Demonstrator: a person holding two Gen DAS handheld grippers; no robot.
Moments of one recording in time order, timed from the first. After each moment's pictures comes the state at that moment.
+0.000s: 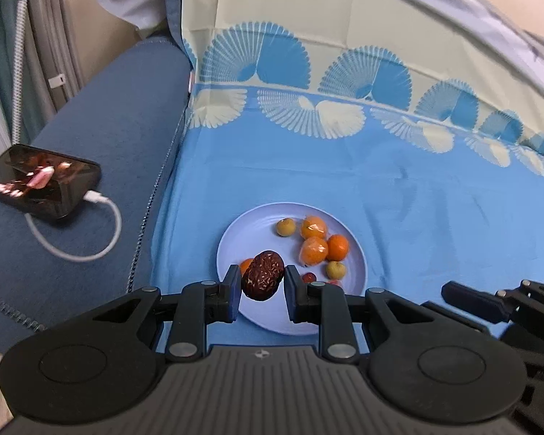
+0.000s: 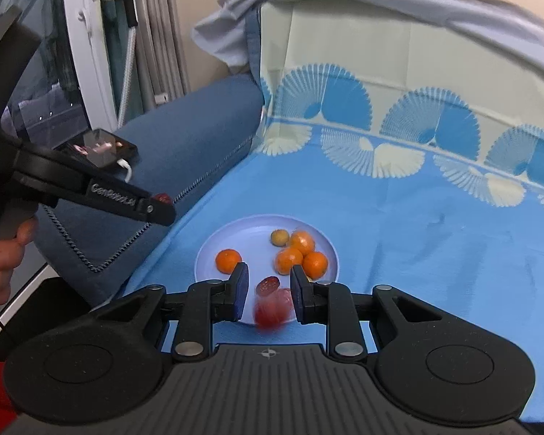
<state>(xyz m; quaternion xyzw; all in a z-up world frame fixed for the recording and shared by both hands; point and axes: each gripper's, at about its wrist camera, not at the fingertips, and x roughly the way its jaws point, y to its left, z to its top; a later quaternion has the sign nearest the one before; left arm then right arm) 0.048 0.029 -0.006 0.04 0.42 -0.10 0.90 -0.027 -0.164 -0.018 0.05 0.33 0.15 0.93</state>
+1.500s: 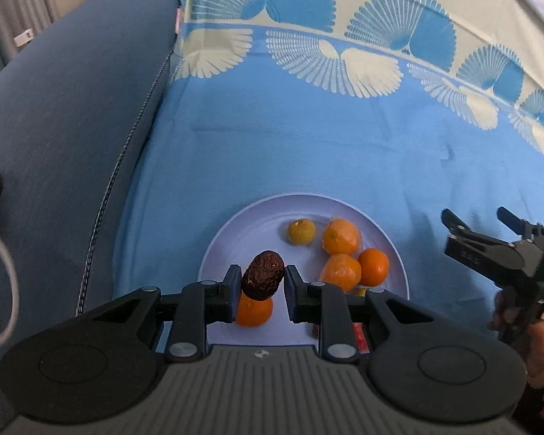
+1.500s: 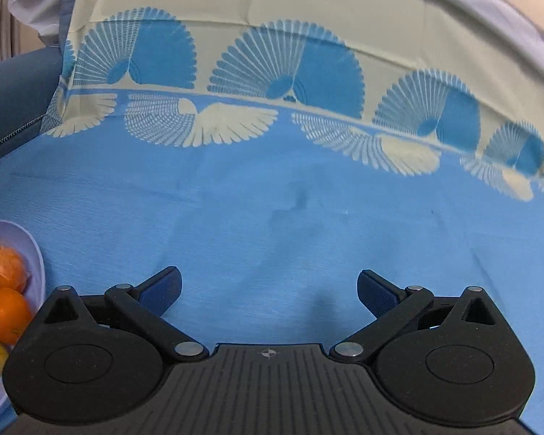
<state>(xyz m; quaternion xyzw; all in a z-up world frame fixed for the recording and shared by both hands) 0.164 0.003 -0.074 0.05 0.52 -0.08 0.85 0.139 -0.273 -0.185 0.03 0.33 -0.07 0.94</state>
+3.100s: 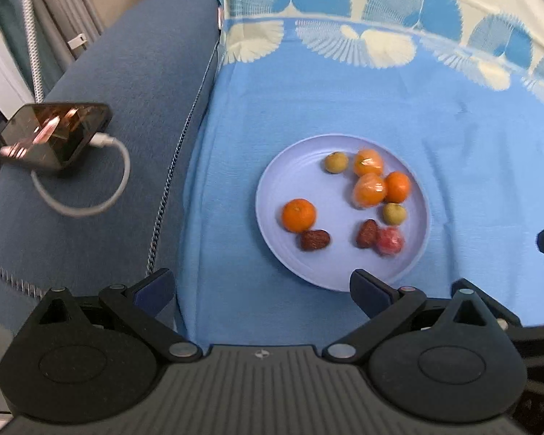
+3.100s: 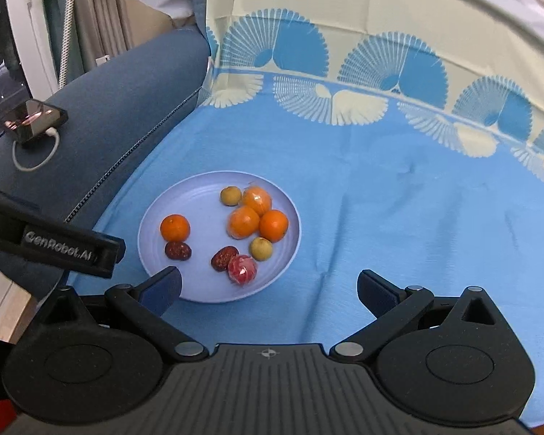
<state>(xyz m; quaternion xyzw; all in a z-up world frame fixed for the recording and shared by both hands) 0.052 0.029 -0.045 0.10 0.50 -0.02 0.86 0.000 -0.153 -0.047 0.04 0.40 0.06 0.91</state>
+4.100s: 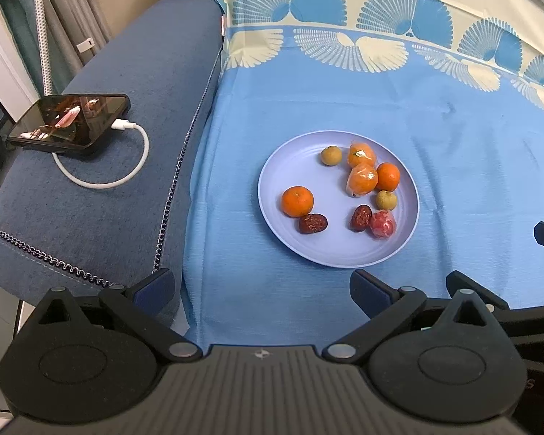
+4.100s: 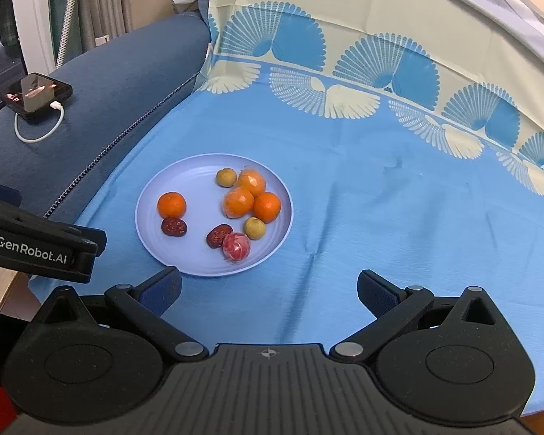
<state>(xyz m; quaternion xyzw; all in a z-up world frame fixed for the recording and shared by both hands) 0.025 0.035 -0.039 0.10 0.49 -0.02 0.87 -0.015 -0.141 -0.045 0.01 0.42 0.04 0.91</state>
